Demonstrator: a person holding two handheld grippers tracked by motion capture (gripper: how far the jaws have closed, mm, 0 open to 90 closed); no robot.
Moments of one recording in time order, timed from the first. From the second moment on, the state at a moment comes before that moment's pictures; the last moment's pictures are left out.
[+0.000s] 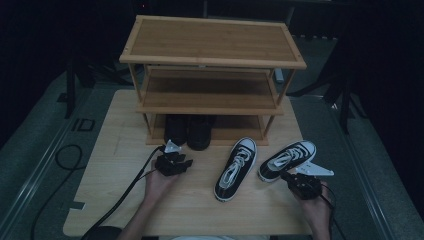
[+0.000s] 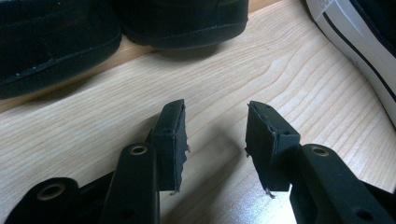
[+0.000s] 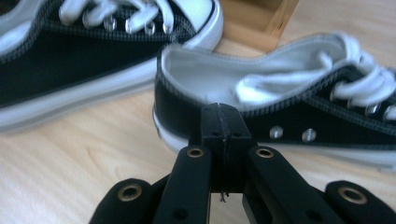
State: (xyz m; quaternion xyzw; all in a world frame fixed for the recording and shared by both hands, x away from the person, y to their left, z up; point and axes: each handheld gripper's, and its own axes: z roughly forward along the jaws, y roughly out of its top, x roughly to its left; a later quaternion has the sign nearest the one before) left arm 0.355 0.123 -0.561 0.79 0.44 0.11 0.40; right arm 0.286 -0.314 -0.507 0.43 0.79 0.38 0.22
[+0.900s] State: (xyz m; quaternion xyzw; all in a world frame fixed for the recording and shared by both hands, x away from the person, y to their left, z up) left arm 0.357 0.124 -0.561 0.79 0.44 0.11 0.41; right arm 0.317 -0.289 -0.495 0.43 0.82 0.33 0.17
